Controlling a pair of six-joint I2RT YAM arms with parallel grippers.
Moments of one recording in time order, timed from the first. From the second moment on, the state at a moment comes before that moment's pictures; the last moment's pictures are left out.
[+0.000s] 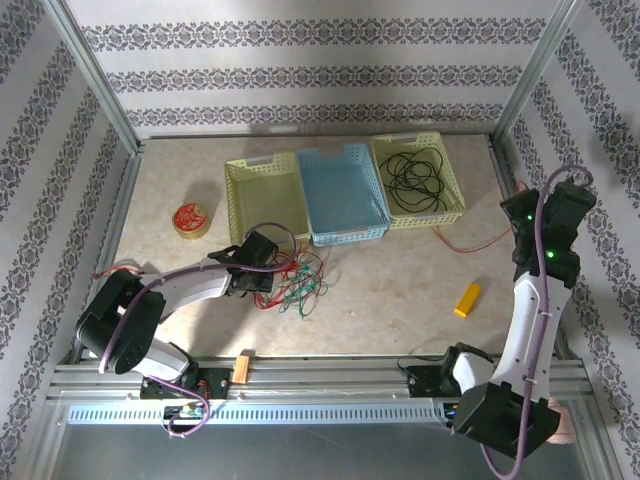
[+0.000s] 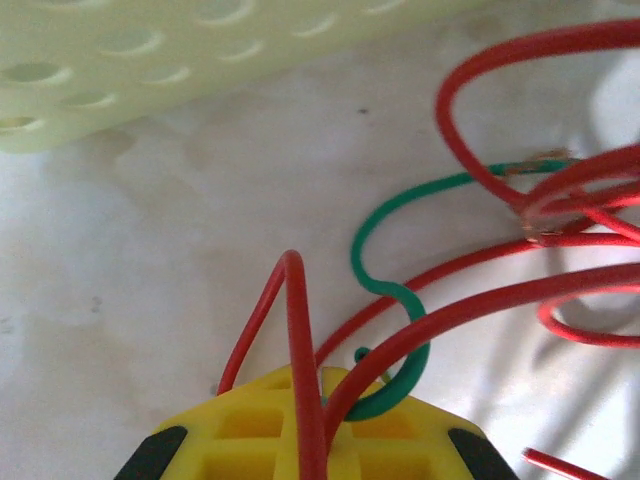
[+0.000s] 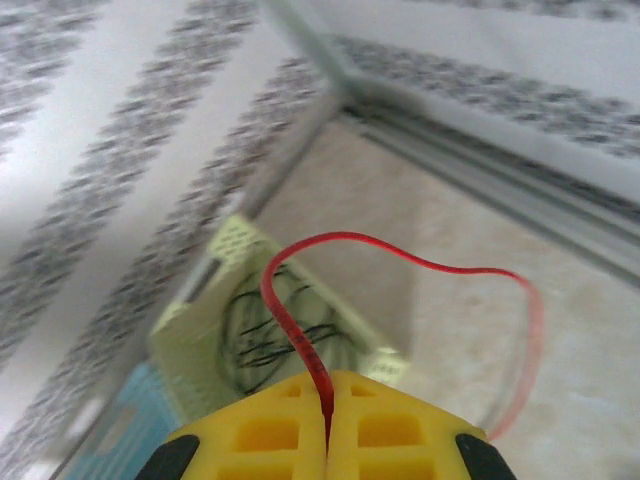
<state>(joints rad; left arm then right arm) -0.57 1.48 0.70 -0.39 -0.12 -0.45 -0.43 0.96 1.06 -0.54 -0.21 0.66</state>
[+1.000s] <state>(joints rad) -0.57 1.40 0.72 -0.07 0.03 -0.60 0.27 1.62 1.78 -0.44 -0.20 0.54</state>
